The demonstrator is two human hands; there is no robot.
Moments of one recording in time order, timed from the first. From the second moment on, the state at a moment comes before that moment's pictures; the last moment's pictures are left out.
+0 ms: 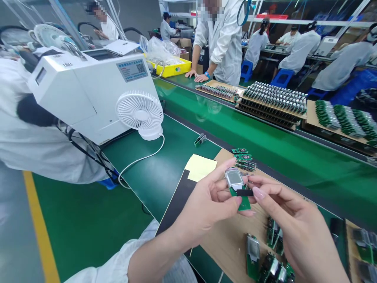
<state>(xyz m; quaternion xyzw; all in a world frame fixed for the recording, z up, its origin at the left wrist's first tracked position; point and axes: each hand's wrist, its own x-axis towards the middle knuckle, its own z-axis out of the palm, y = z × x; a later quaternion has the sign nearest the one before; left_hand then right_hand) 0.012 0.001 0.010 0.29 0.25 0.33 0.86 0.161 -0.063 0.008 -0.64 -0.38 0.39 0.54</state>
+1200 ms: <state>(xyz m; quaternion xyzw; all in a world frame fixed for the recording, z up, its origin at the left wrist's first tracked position) 0.013 0.001 0.010 0.31 0.25 0.34 0.85 0.151 -0.057 -0.003 -0.63 -0.39 0.37 0.56</state>
